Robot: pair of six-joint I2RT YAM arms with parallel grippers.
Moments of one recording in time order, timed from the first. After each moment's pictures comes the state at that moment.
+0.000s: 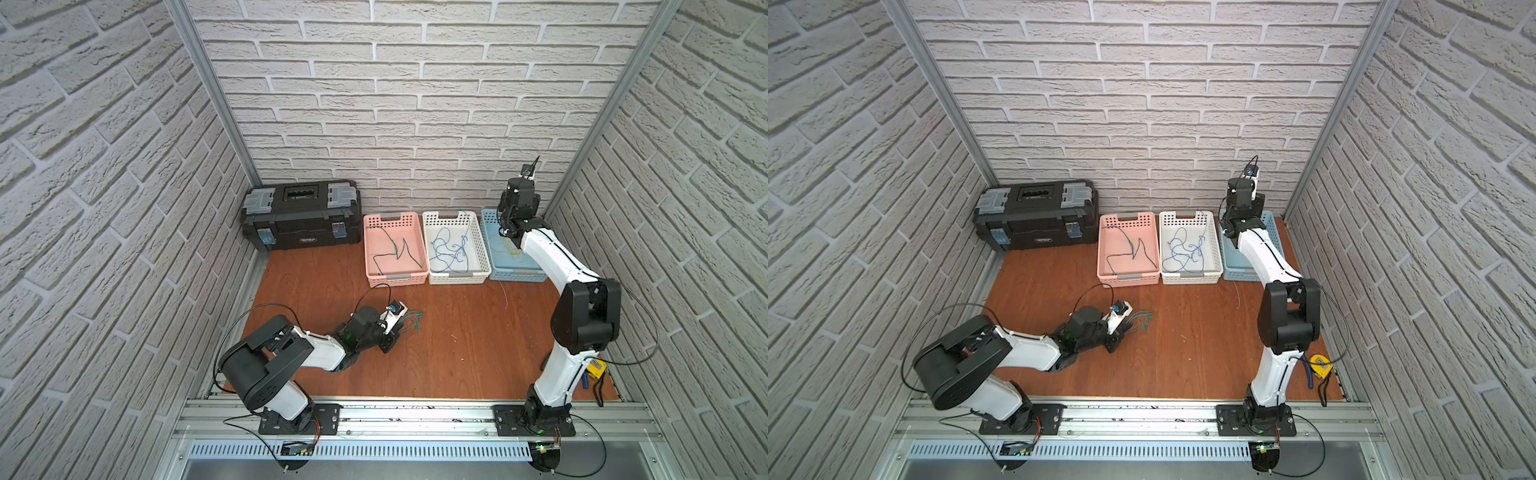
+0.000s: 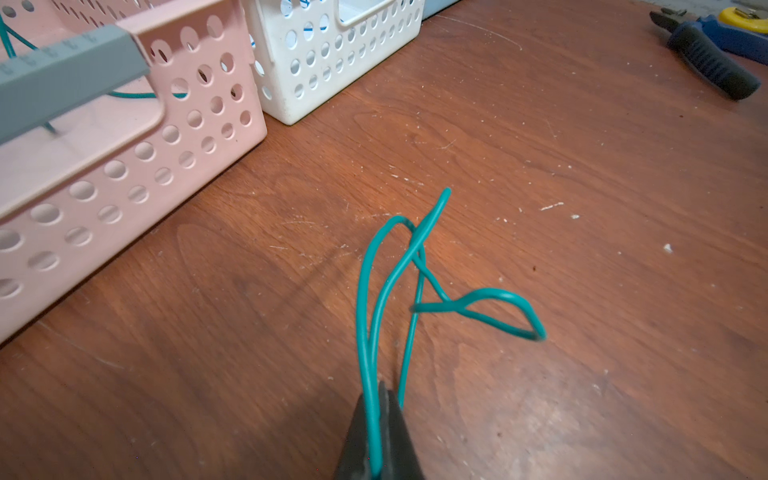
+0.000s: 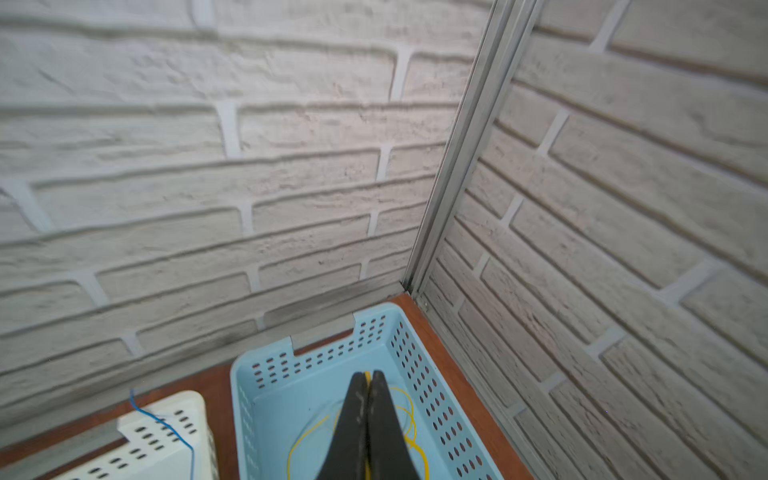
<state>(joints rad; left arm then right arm) -0.77 1.53 0.33 0.64 0.17 0.07 0.02 1.93 1.64 -0.14 0.63 0.09</state>
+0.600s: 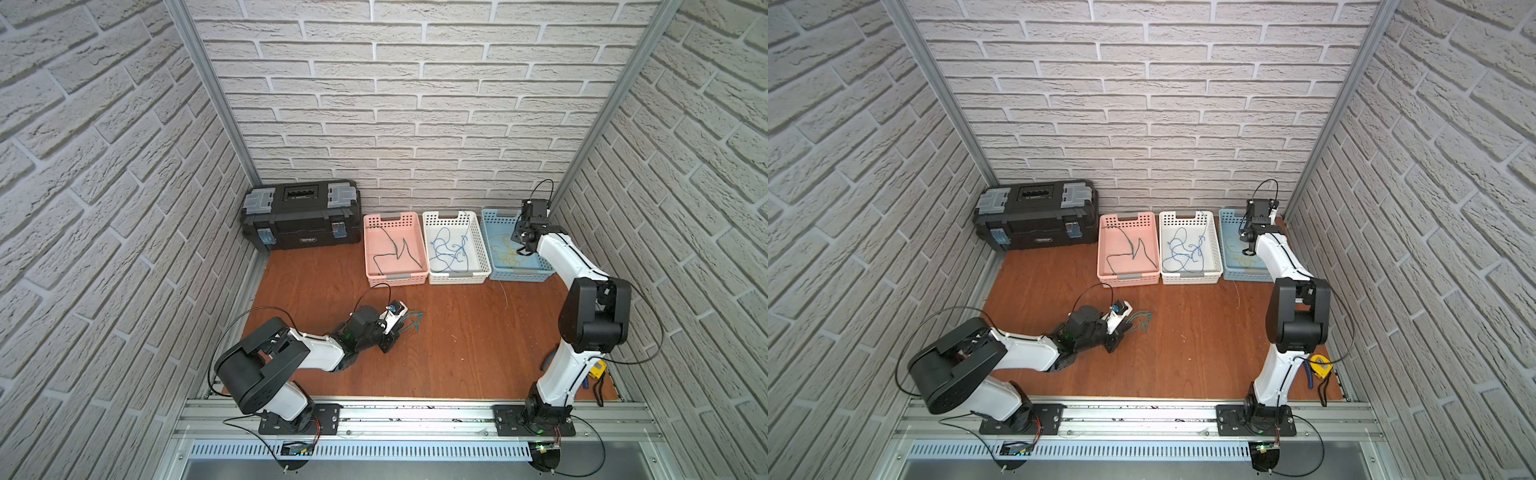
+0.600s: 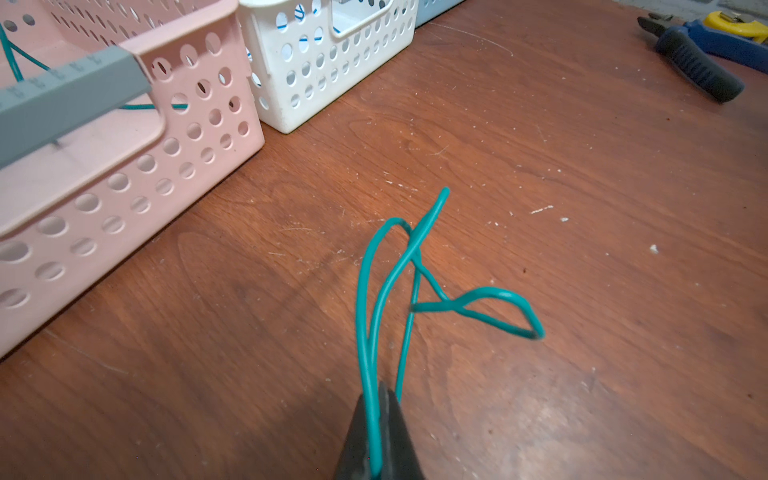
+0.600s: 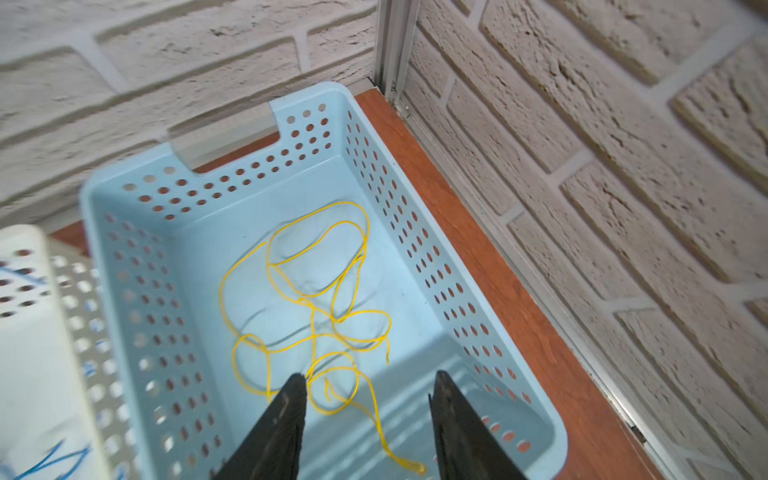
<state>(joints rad) -0.77 1.49 0.34 0.62 0.18 0.08 -0.10 1.80 1.53 -0.55 0.37 0.36</state>
